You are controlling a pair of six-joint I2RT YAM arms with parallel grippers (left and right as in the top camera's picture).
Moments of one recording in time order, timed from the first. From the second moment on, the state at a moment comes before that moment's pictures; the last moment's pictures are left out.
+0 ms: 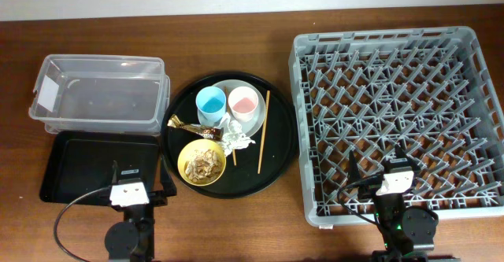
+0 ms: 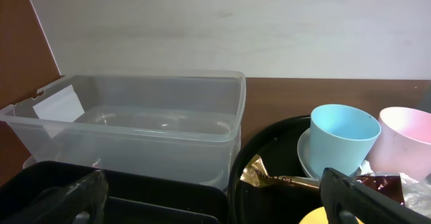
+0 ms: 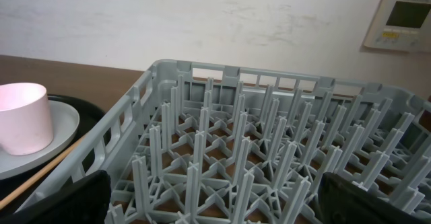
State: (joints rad) left arm -0.03 0.01 0.02 -0.07 -0.14 0.01; right arm -0.01 0.01 0.01 -0.07 -0.08 -0.09
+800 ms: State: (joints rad) left arm -0.03 0.01 0.02 -0.02 -0.07 0.01; right arm -0.01 0.01 0.01 -0.07 -0.08 -0.09
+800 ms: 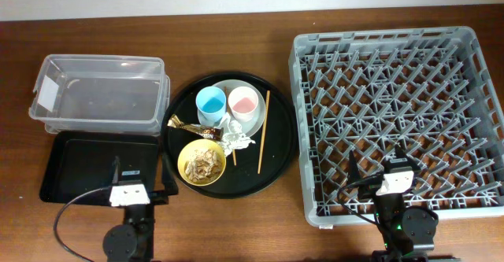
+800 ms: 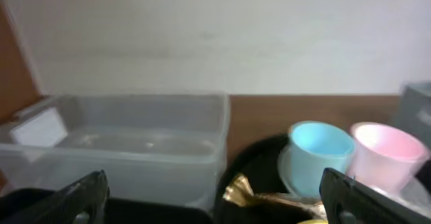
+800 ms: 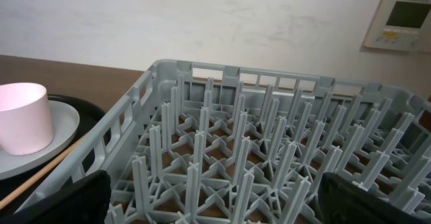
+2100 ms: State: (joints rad) left arm -0.07 1.60 1.48 -1.26 0.12 -0.32; right arm -0.01 0.01 0.01 -0.07 -0.08 -0.09
